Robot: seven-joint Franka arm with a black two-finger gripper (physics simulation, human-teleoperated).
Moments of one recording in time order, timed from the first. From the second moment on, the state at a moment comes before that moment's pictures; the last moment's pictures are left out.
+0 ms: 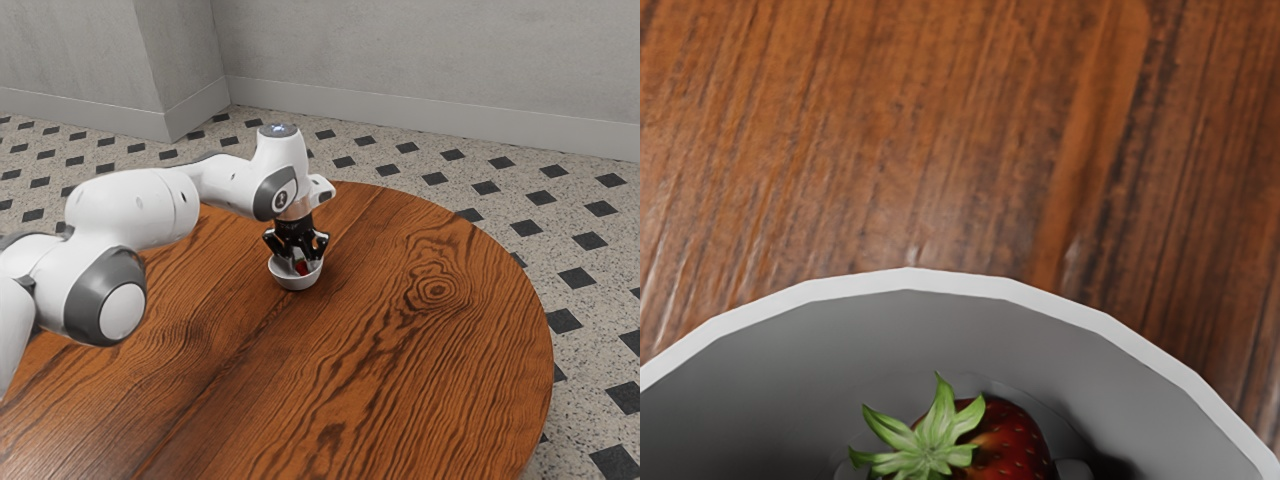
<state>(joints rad) -0.05 0.96 0.04 -1.04 0.03 2.09 -0.32</state>
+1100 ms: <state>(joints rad) -0.20 0.97 -0.11 -1.04 0.04 2.16 -0.35</state>
